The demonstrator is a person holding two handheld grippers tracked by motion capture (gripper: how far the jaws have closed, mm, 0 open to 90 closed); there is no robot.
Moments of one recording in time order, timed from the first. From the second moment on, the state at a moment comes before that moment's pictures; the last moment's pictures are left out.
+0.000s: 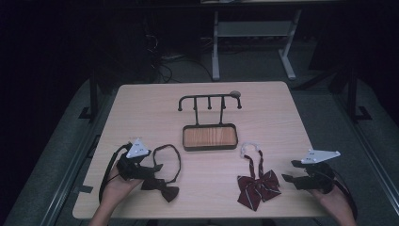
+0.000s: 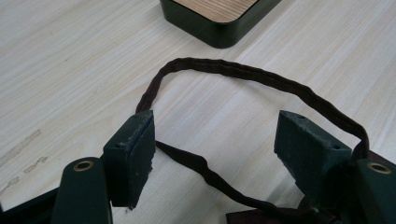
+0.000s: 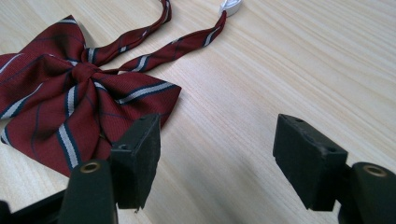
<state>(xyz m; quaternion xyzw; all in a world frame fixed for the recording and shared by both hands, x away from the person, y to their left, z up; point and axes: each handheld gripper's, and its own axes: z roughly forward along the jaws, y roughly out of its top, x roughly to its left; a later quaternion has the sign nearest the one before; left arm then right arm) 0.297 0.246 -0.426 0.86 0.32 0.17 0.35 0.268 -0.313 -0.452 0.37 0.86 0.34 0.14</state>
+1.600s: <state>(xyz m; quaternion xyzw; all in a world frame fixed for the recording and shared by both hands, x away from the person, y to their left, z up) 0.293 0.248 -0.424 0.86 0.32 0.18 0.35 0.289 -0.262 -0.410 0.32 0.89 0.31 0.11</state>
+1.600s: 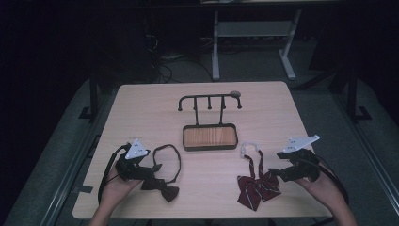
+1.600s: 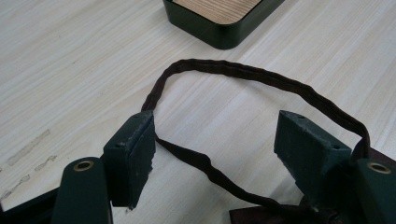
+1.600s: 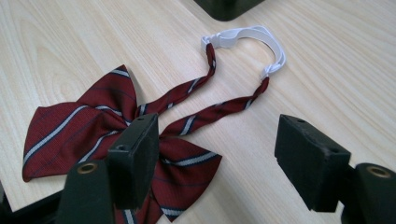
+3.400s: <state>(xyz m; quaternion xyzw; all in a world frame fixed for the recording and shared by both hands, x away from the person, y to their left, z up) 0.294 0.253 -0.421 0.85 0.33 0.17 0.37 0.371 -0.211 -0.411 0.29 0.92 0.24 0.06</state>
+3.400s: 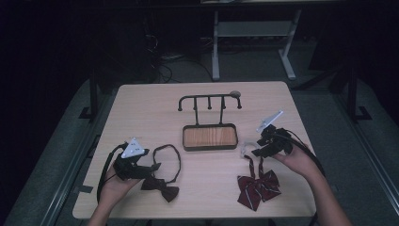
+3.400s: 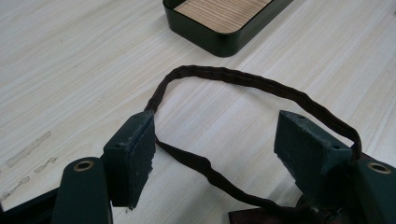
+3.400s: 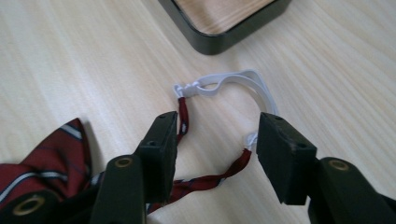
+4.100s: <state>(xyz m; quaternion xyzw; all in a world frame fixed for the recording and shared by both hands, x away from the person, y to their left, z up) 0.293 0.253 -0.421 0.85 0.32 0.17 0.37 0.393 -0.206 -0.422 0.33 0.92 0.19 0.06</state>
